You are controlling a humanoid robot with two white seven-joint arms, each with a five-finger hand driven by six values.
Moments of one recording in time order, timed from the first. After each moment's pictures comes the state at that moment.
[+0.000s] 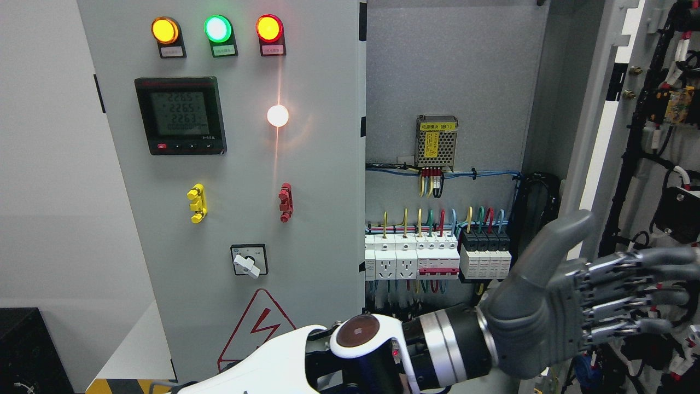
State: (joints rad) left arm -1.23 0.24 -1.15 -1.77 1.48 0.00 -0.06; right arm 0.02 0.12 -0.07 -0.12 0.06 0.11 0.07
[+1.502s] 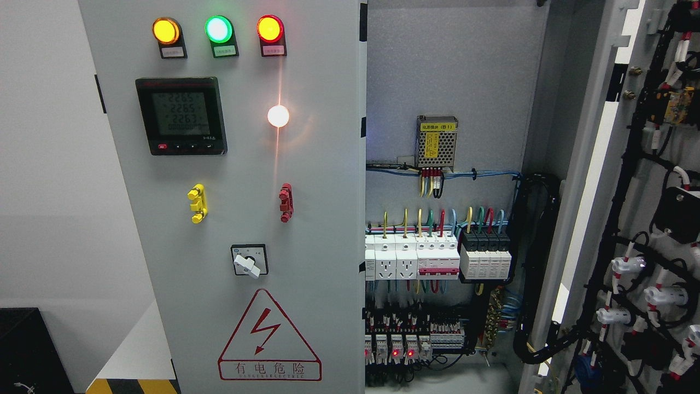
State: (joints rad) left arm -0.08 0.77 -0.81 -1.94 1.28 -0.04 -0.07; right arm 0.03 0.12 -0.07 -0.12 0.06 0.11 0.07
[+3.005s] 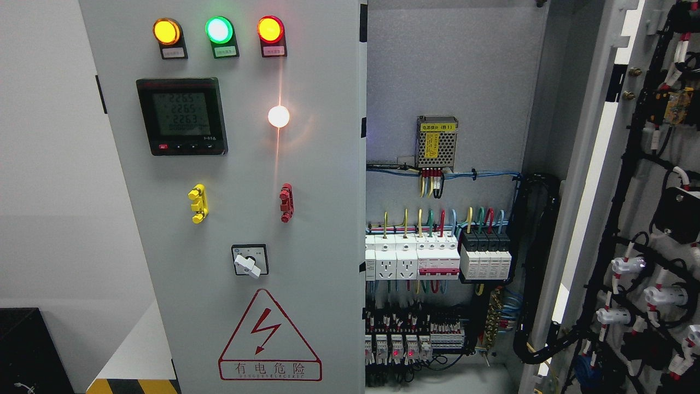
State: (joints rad) left arm 0.33 0.52 -0.54 -1.05 1.08 -0.08 -0.10; right arm 0.04 0.12 -0.07 -0.14 0.06 0.11 0.07
